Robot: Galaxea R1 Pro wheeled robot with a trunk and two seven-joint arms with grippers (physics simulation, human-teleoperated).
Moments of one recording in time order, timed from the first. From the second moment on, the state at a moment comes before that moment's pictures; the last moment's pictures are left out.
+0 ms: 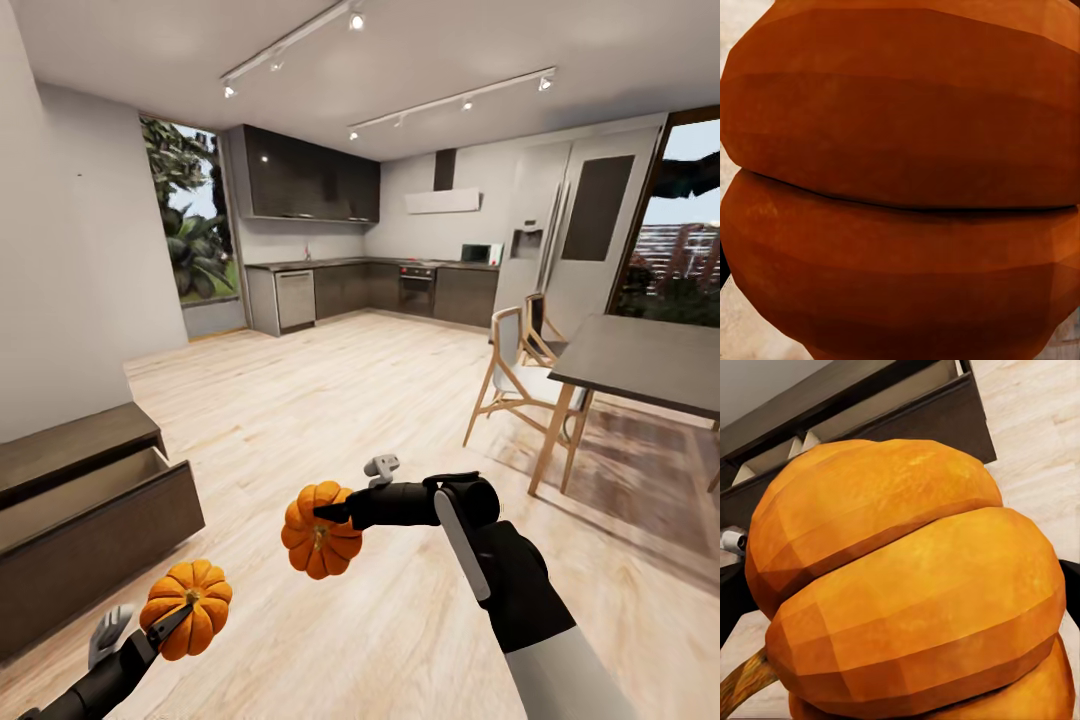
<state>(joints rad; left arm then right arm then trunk) -0.10 0.05 0.66 -1.15 0.35 0.71 -0.81 -0.60 0.11 0.26 -1.36 -0.17 1.04 0.63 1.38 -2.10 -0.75</state>
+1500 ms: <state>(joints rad) -0.45 0.07 0.64 -1.23 0.29 0.91 -0.79 -0.66 0.11 0.07 -1.40 -0.18 1.04 0.42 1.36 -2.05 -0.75</state>
